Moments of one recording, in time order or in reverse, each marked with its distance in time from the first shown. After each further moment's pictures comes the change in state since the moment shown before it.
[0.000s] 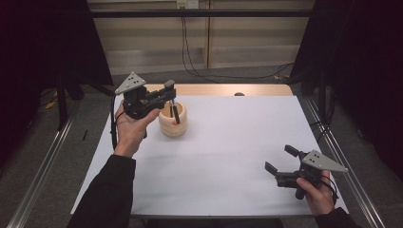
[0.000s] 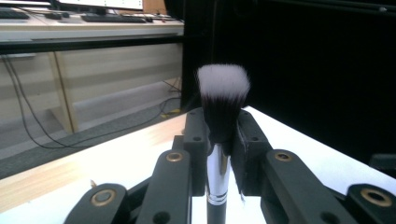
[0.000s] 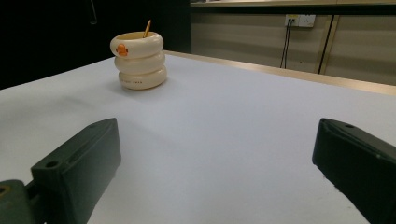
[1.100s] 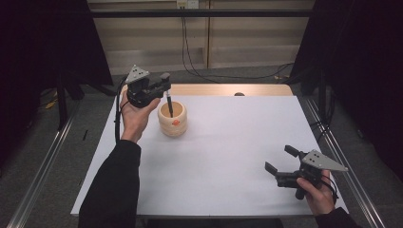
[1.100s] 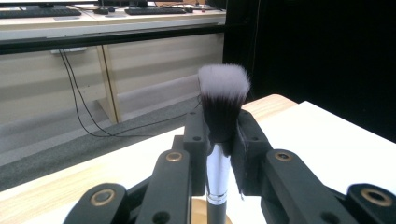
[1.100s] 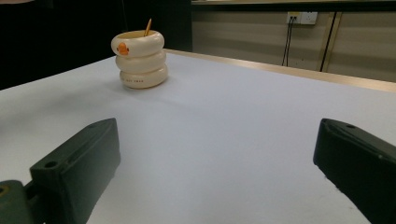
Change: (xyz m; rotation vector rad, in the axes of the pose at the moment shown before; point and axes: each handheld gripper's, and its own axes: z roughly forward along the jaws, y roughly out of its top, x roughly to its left) left arm 0.040 -0.011 0.039 0.031 0.130 0.013; right arm -0.002 0.000 0.000 0.010 0.012 -0.002
